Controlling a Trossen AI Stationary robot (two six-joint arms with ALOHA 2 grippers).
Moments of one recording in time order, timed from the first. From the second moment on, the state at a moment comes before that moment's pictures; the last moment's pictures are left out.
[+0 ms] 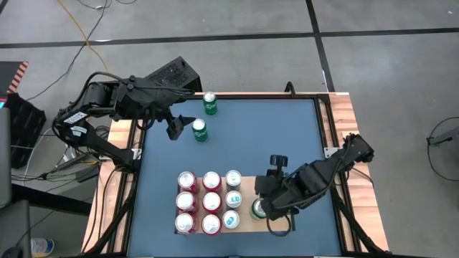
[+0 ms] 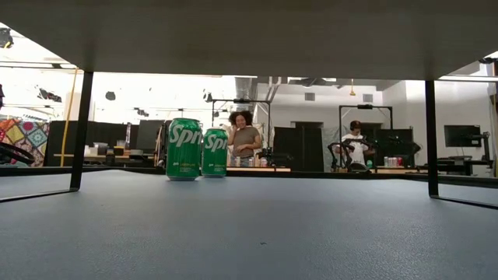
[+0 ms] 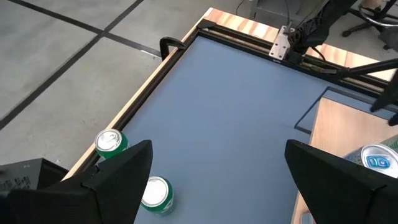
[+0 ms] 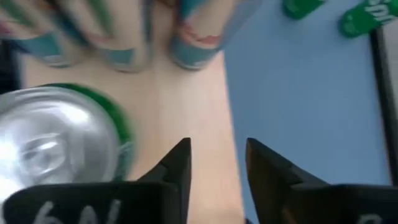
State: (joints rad) left arm 0.01 1.39 2.04 -1.22 -0.37 -0.28; right arm 0.57 1.85 2.10 -1.55 0.45 0.57
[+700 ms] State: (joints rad) left arm 0.01 1.39 2.04 -1.22 -0.37 -0.30; right arm 0.62 1.85 2.10 -1.48 0.39 0.60
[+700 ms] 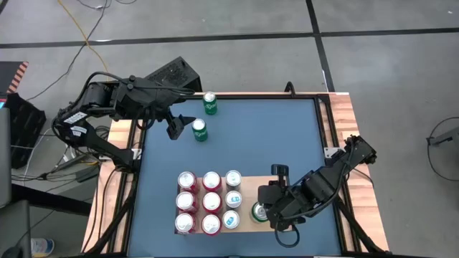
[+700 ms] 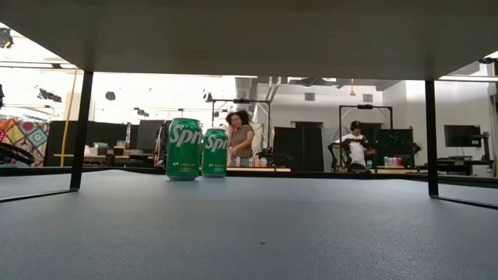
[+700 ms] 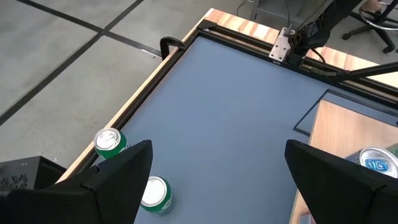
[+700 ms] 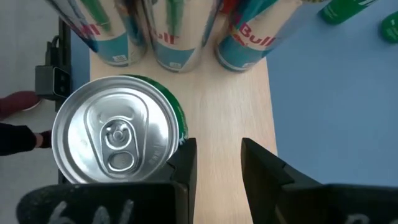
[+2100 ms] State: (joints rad) left arm 0.14 1.40 2.04 -1.21 -0.22 -0.25; right arm 0.38 1.78 2.29 -1.45 0.41 0.28
